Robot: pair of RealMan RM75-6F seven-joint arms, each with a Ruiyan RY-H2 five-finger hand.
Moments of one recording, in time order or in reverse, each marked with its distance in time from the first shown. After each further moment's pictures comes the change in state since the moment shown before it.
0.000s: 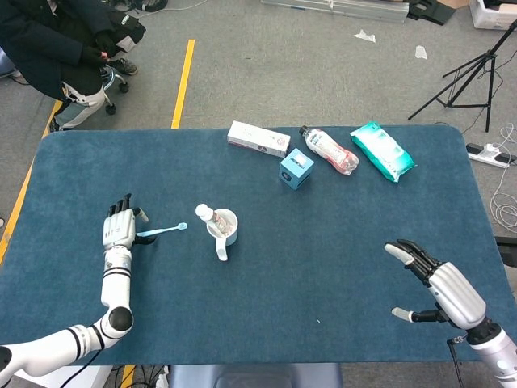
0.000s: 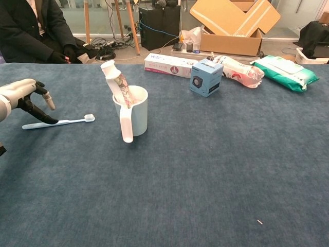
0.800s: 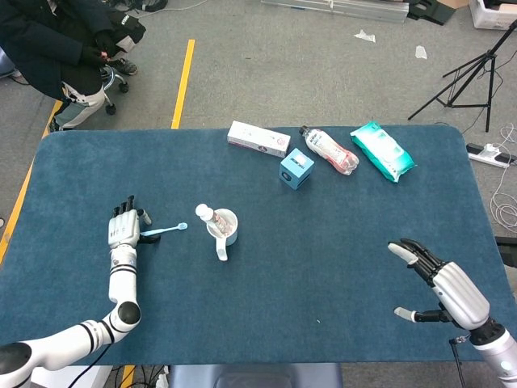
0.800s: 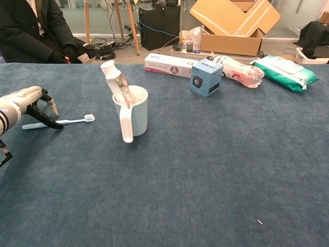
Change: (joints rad) left arm -0.035 -0.083 -0.010 0.146 -0.027 -0.050 -0.001; right arm -0.005 0.004 0.003 0.008 0.000 0.016 0.020
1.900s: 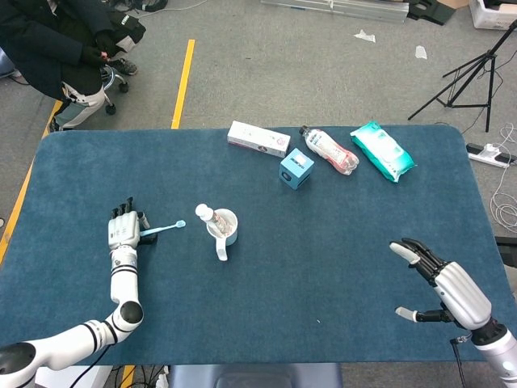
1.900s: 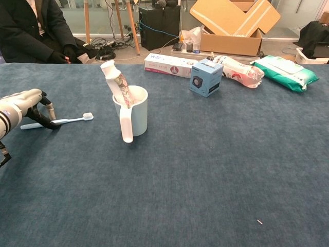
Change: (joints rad) left arm -0.003 -0.020 -0.004 0.019 -0.026 0.013 0.088; right arm -0.003 0.002 0.002 0.006 0.000 0.008 0.012
